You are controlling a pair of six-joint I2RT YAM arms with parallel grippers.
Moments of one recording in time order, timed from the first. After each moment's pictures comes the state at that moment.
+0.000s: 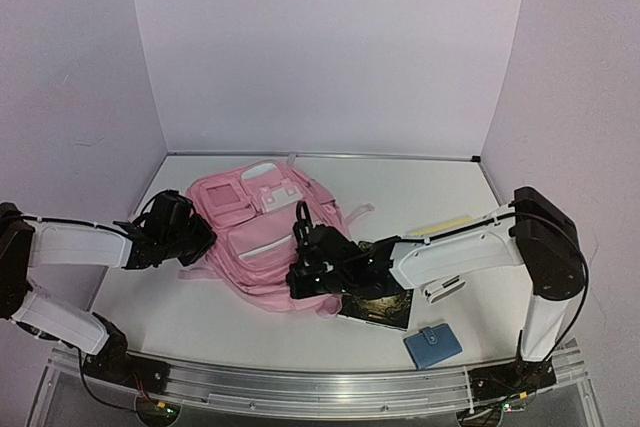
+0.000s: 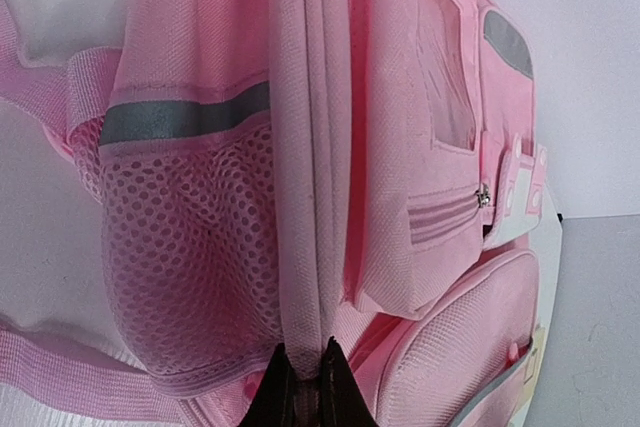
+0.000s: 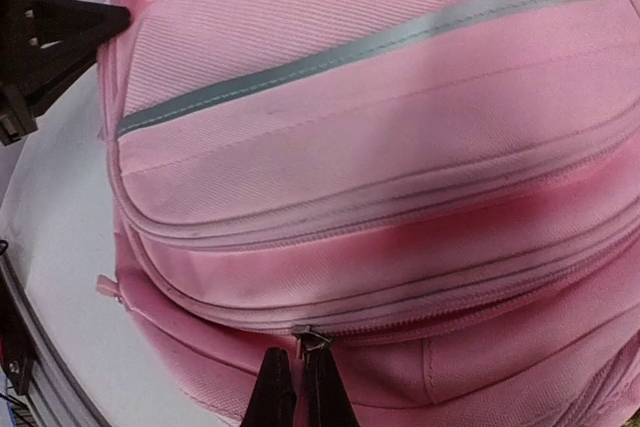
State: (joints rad) left arm -0.55 1.32 0.55 0.08 -0.13 -1.14; right arm 1.18 1.93 1.21 -0.03 0.22 0.72
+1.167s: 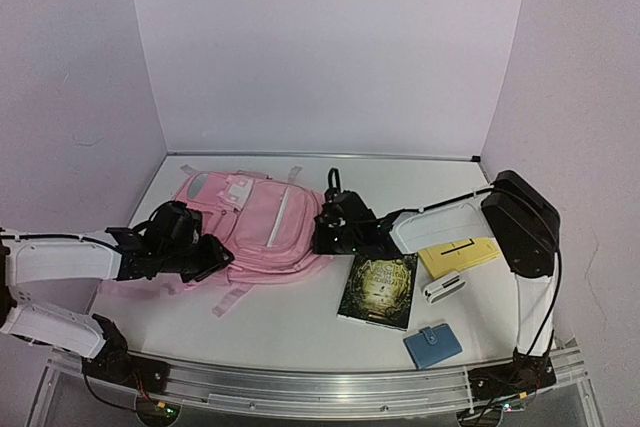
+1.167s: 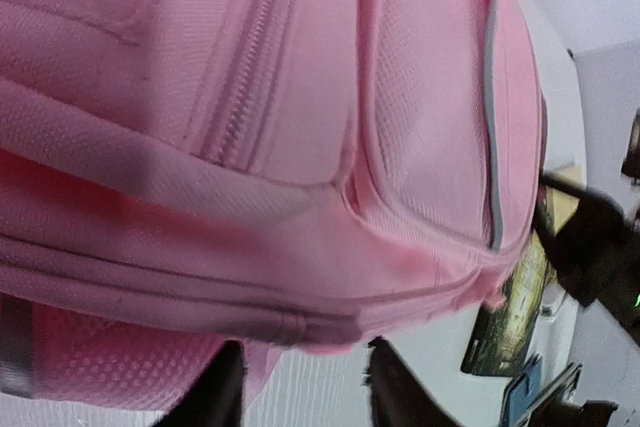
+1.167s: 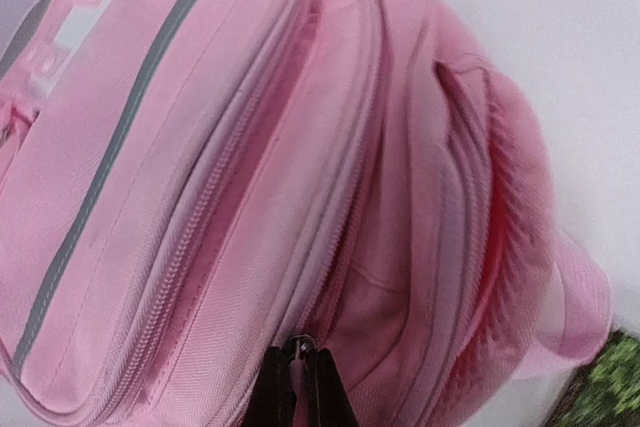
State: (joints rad) left arm -0.70 1.18 0.53 -0.13 -0.03 -1.00; right arm 0.92 2.06 1.27 0.07 0.22 0.66
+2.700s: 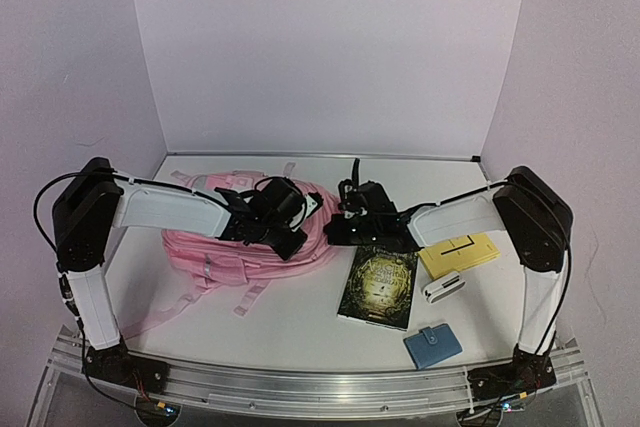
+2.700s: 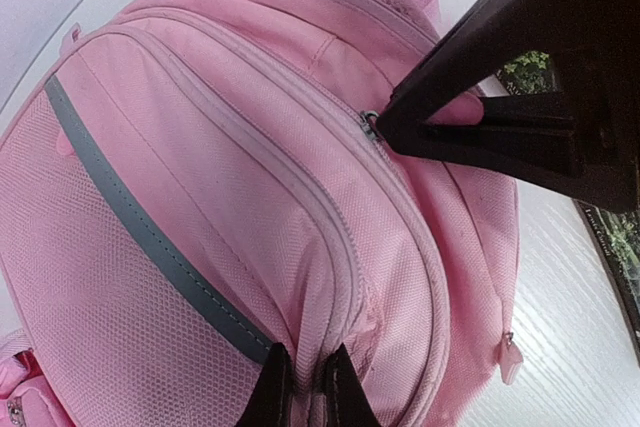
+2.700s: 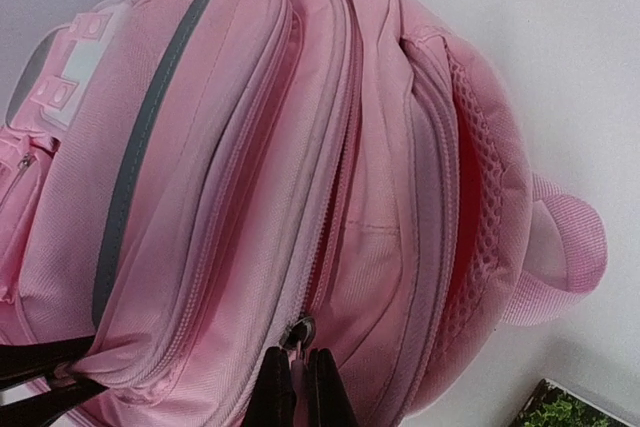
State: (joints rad) left arm -0.93 1.86 1.23 -0.25 -0.26 0.01; right arm 0.82 2.01 1.18 0.18 0.07 0.59
